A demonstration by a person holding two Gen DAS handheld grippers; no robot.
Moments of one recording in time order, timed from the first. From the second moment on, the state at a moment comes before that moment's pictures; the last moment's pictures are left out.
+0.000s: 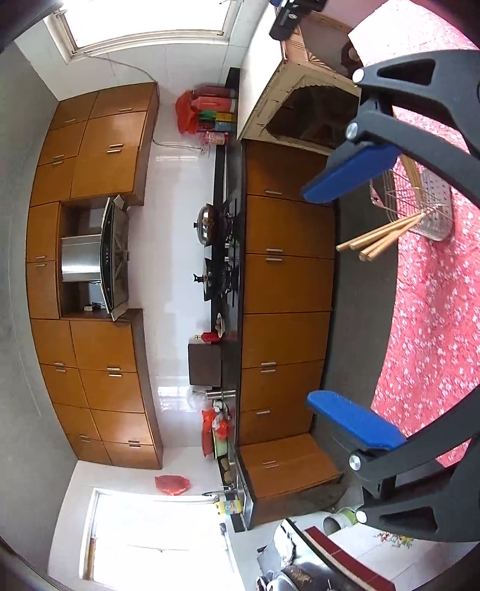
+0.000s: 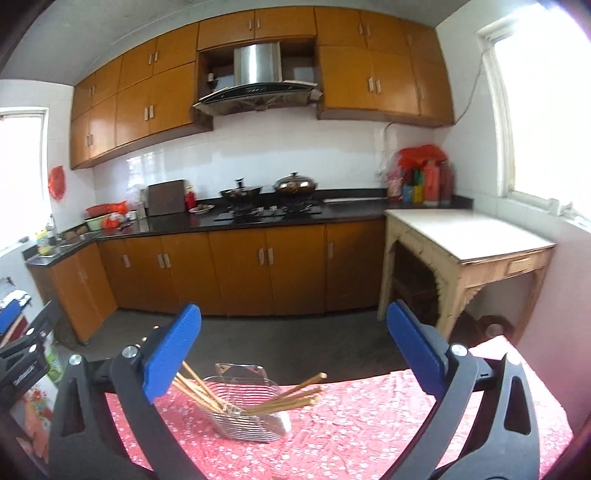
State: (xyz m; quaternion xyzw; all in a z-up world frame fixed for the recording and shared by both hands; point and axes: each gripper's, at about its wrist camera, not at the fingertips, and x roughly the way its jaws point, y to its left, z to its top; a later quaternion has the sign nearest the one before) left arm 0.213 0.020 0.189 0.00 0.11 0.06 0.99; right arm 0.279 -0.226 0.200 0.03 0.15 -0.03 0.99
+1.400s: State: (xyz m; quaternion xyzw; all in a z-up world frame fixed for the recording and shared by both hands) left arm 0.024 0.034 0.009 0.00 0.09 -0.01 1.00; right arm 0.043 -0.182 -0.010 -0.04 0.04 0.01 1.00
